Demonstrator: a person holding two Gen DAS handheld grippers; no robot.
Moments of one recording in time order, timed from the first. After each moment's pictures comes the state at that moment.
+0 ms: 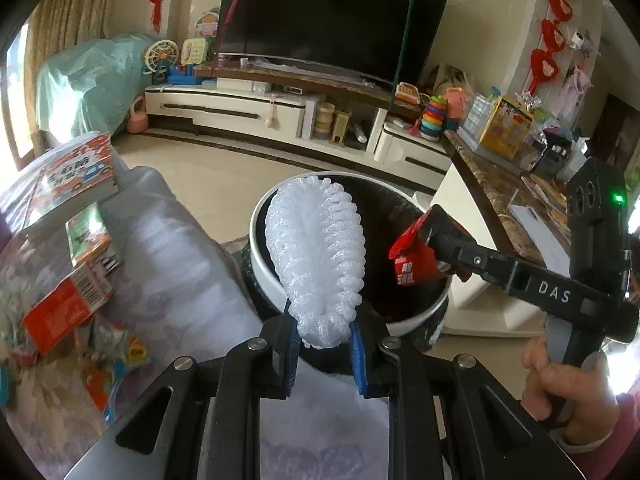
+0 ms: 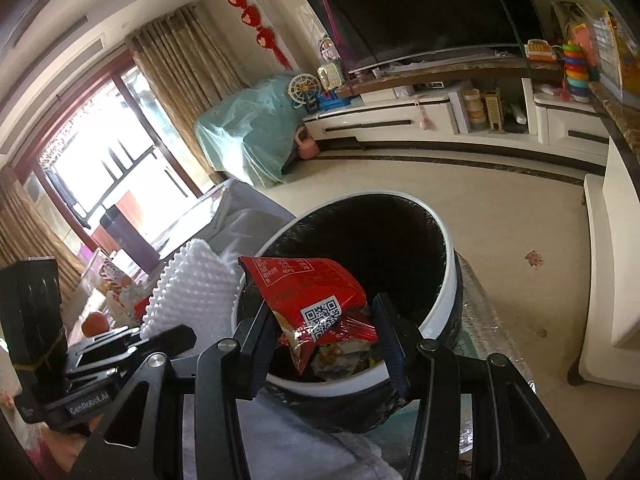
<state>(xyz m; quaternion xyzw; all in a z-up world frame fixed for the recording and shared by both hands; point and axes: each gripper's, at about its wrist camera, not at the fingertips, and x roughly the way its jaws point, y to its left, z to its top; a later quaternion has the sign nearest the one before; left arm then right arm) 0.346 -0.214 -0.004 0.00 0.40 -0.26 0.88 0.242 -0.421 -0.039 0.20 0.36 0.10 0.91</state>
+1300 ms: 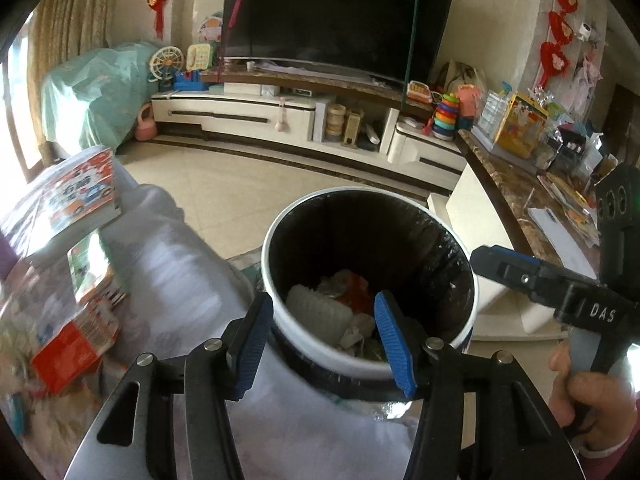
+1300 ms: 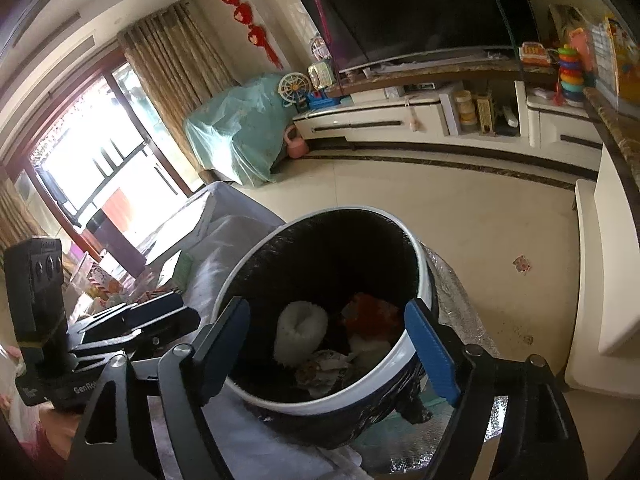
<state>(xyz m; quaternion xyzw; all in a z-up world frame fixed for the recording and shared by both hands) 0.361 -0.235 -0.007 0.02 0.39 -0.23 0.89 0.248 -0.434 -0.030 0.19 0.36 0.09 0.91</state>
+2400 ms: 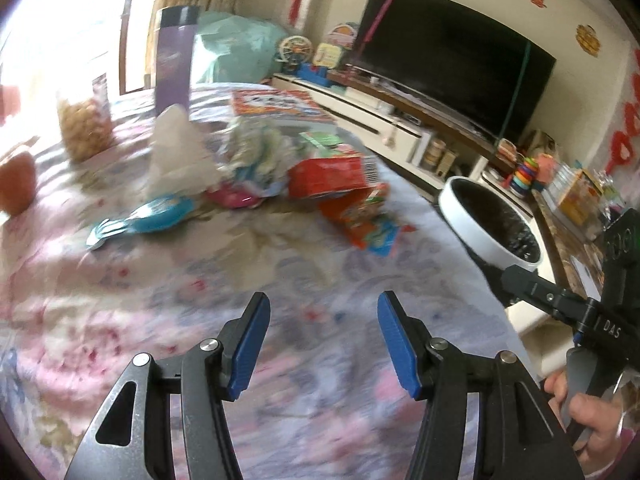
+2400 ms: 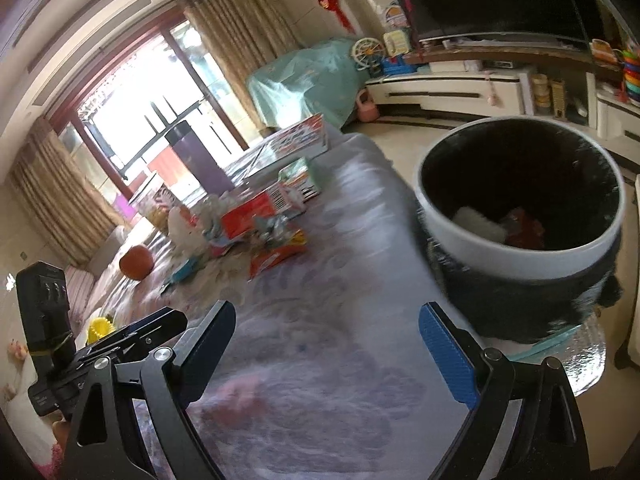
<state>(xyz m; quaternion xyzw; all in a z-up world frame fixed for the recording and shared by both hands) 0.182 -0.045 -0.021 -0.10 0.39 -0.09 0.91 0.197 -0.274 -0.051 0.17 0.39 0.20 0.88</state>
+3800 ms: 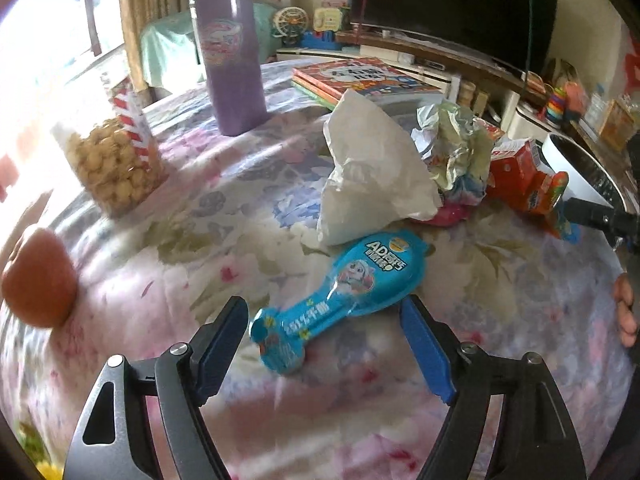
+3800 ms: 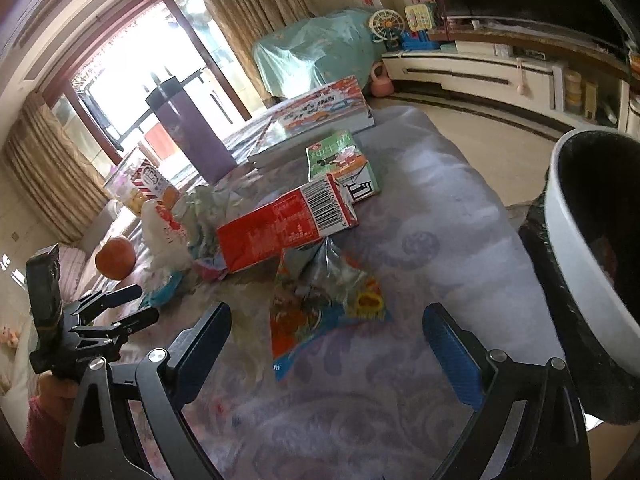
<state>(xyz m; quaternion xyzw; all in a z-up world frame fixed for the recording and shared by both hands) 0.306 0.077 -0.042 0.05 0.44 -0.09 0.89 0.283 -0.195 -0.075 0.14 0.43 0.21 0.87</state>
